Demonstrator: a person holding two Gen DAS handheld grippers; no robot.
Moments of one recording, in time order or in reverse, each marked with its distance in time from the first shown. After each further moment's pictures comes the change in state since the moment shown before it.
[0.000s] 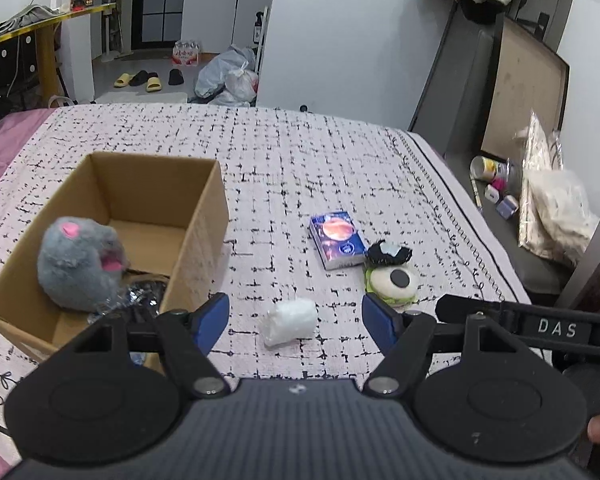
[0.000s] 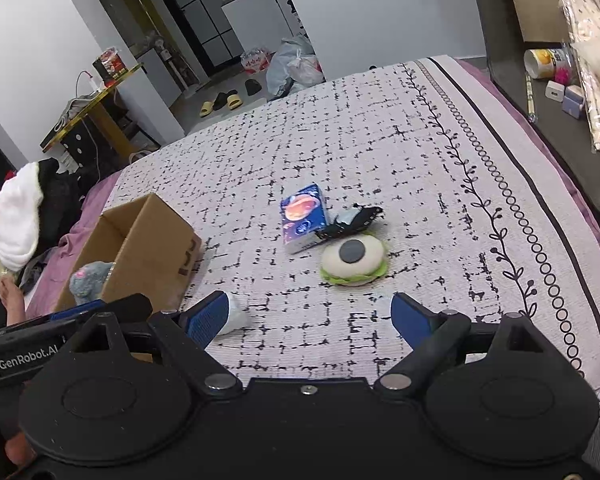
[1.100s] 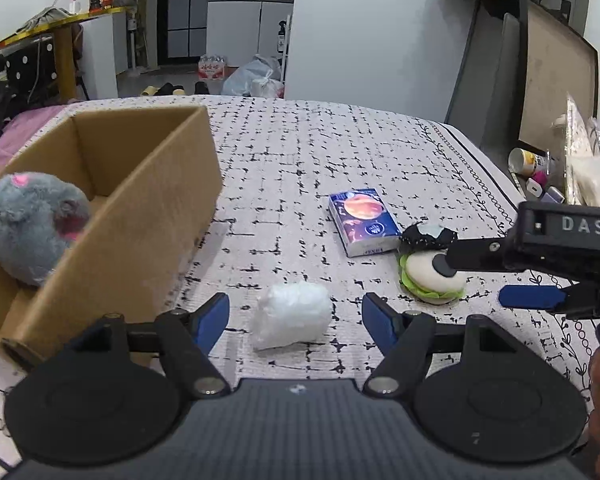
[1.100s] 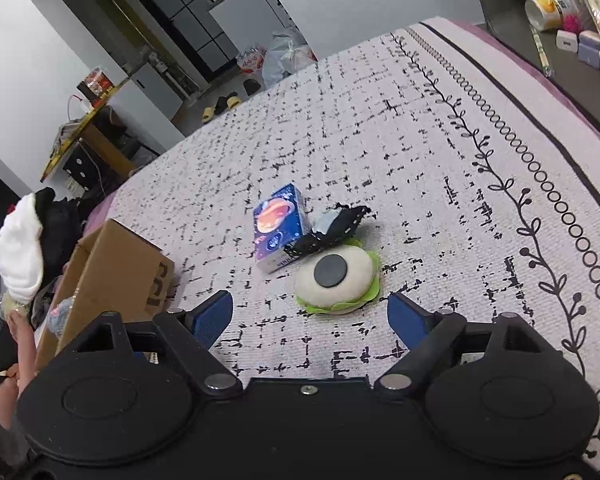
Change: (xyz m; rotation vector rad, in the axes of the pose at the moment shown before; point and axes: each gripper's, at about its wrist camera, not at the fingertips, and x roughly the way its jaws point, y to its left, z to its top) left arm 0.069 -0.017 -0.040 -0.006 -0.073 0.104; right arm 0.066 -0.043 0.011 0.108 0.024 0.081
